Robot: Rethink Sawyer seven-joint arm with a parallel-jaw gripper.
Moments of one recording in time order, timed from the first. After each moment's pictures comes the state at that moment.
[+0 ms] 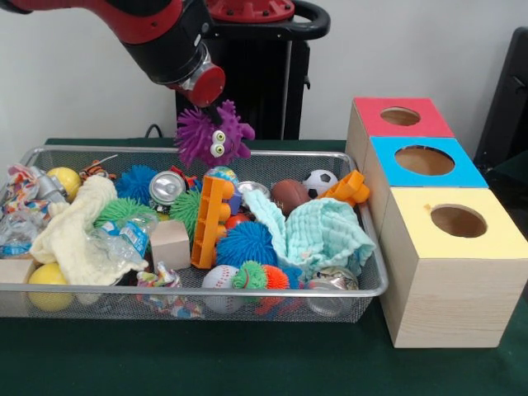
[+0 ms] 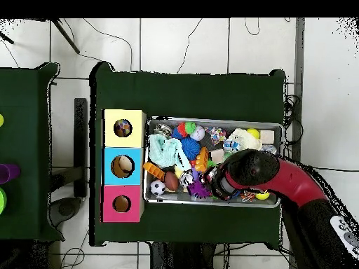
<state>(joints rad) -0.77 -0.66 0.36 1.77 -0.17 1.04 2.24</state>
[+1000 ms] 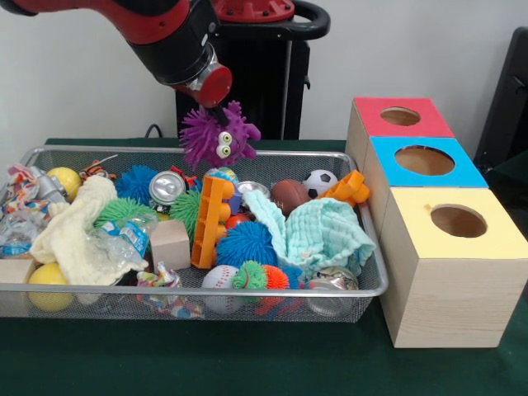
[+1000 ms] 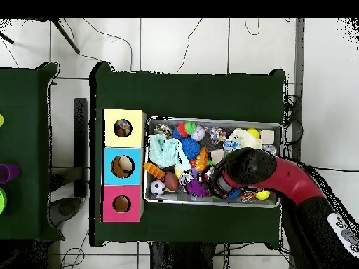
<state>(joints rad) -0.77 -0.66 0.38 1.77 -0.17 1.04 2.24</state>
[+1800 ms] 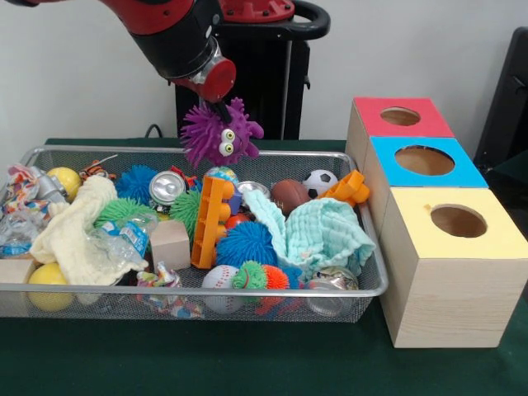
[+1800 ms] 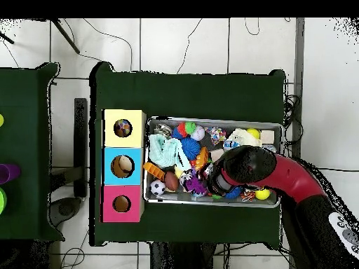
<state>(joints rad) -0.77 -0.69 0.40 1.77 -0.17 1.04 2.24</state>
